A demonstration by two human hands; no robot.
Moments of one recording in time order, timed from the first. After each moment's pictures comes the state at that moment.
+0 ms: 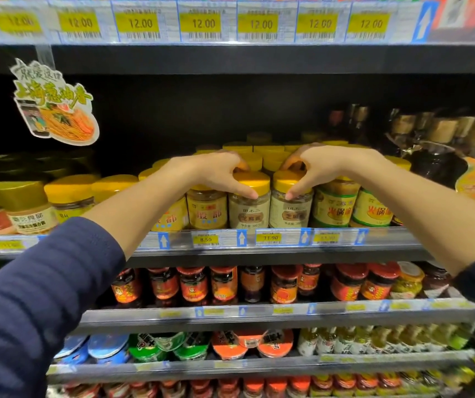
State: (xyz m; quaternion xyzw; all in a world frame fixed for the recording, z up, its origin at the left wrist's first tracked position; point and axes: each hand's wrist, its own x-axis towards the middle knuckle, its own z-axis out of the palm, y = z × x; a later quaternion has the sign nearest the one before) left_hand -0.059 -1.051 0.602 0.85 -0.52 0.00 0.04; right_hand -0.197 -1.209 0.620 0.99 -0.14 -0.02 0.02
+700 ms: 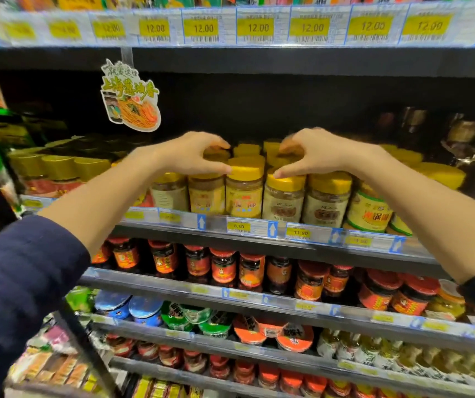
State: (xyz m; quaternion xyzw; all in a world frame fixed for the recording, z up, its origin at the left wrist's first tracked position) left_hand -0.054 -0.944 0.620 0.88 -0.44 0.03 0.15; right_hand -0.174 -1.159 0.634 1.00 0.00 0.07 -0.06
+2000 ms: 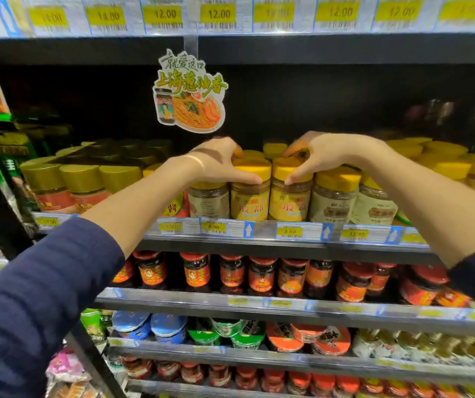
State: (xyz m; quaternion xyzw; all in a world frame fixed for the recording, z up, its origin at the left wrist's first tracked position) left_hand 0.003 -0.919 0.600 0.90 -0.42 0.03 0.14; right_hand -0.109 -1.108 0.624 0.99 -0.09 0.01 -0.05
